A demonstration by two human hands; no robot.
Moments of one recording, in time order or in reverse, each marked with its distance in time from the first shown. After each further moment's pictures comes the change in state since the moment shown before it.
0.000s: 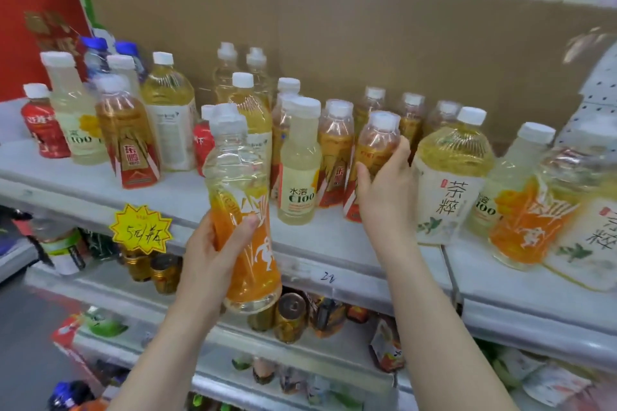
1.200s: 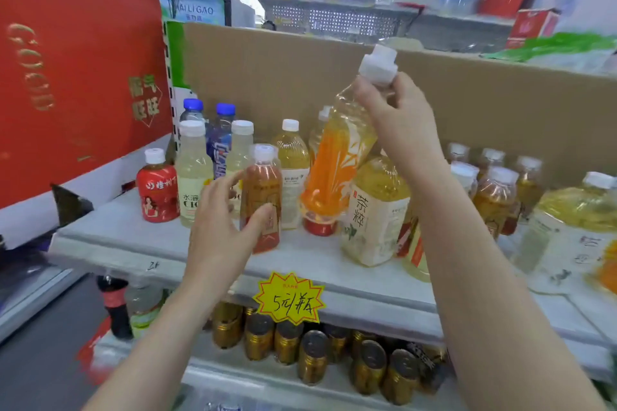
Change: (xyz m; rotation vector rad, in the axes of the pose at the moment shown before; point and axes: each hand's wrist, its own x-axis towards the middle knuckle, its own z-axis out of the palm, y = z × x) left_hand 0.160 0.073 -0.214 0.574 0.034 0.446; right_hand 0.006 -0.302 0.040 0.447 -0.070 -0.127
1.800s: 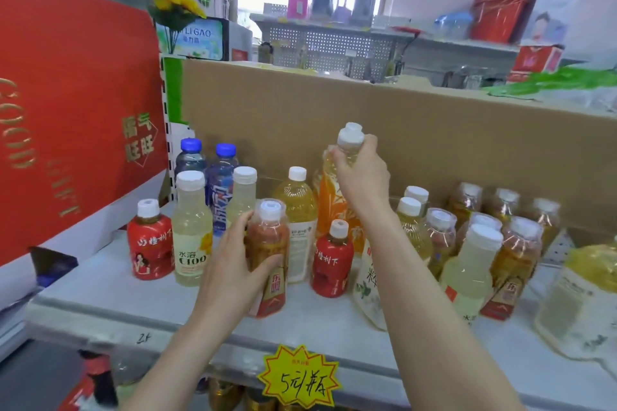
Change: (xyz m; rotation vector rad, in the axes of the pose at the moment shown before) left_hand 0.065 -0.027 0.021 0.067 -0.145 -0.019; right_hand 0.084 0.069 0.092 -0.345 0.041 0.112
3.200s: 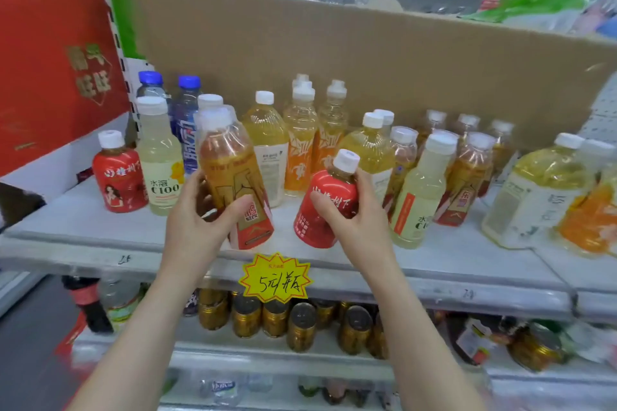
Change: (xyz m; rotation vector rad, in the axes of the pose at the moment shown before) left_hand -0.060 0.003 -0.007 -0.400 0.039 -0.046; right_hand -0.185 0.067 -0.045 0.402 -0.186 0.096
